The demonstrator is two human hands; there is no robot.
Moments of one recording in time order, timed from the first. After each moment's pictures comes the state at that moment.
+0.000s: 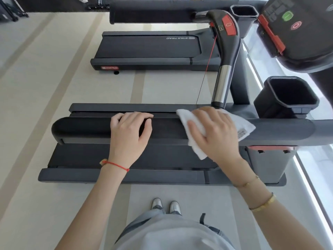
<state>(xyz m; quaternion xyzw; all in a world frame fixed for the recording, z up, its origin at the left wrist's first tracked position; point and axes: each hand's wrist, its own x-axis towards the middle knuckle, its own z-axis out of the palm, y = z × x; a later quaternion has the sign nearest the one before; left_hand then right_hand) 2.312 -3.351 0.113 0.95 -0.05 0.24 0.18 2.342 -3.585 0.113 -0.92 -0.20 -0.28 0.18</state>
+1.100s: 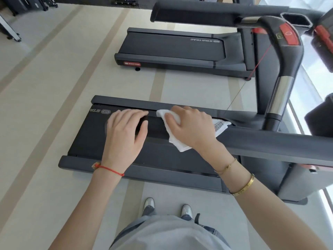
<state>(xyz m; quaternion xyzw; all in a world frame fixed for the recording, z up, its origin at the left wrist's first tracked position) 2.284 -3.212 0.120 0.96 0.00 0.22 0.19 2.361 -3.387 0.132 -0.96 -0.20 -0.09 0.16</state>
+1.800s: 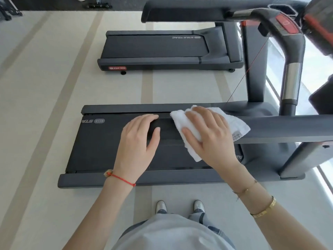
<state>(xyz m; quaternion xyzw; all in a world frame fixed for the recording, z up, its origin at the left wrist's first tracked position) 2.282 -3.146 0.116 0.93 -0.08 0.18 0.31 2.318 -3.353 0.106 -0.92 -0.22 -0.29 0.15</state>
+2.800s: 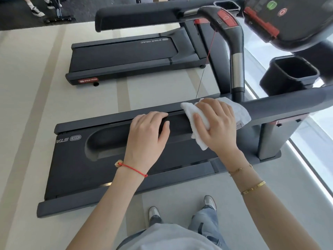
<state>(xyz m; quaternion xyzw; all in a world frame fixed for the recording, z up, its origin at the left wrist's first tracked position) 2.308 -3.267 0.130 0.94 -0.18 0.16 0.26 2.327 -3.477 0.095 -0.91 -0.11 -0.38 0.17</state>
